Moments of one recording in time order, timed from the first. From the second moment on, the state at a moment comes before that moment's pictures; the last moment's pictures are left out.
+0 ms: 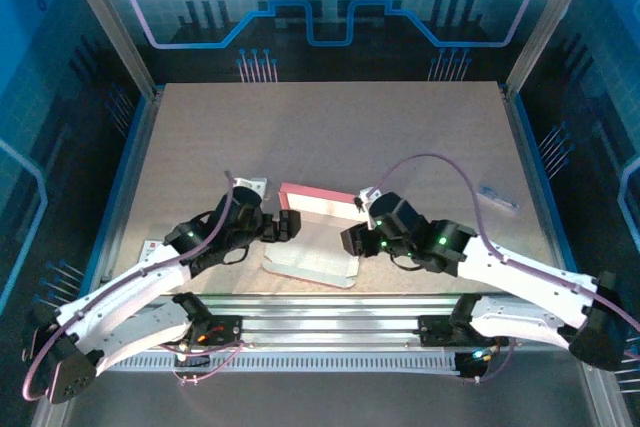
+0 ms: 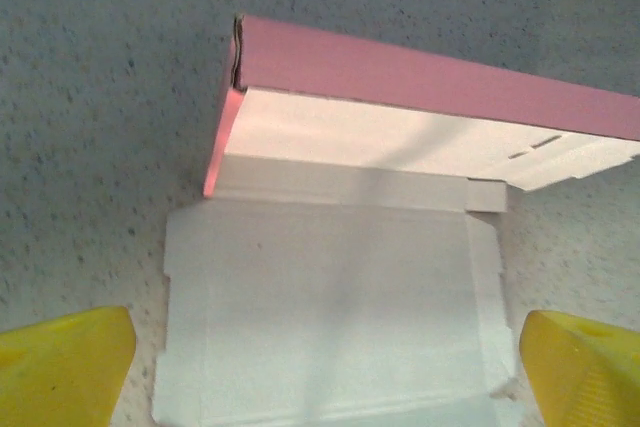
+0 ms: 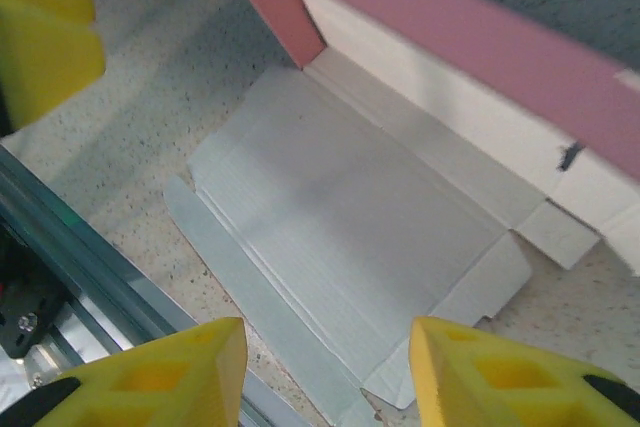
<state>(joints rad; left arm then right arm) -0.67 0.89 0.68 -0.53 -0.07 -0.63 0.93 1.01 0.80 -0.55 0.03 0.52</state>
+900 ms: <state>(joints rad) -0.72 0.91 0.49 -0.36 0.11 -0.98 0.63 0.77 0.85 -0.86 -0.10 0.41</state>
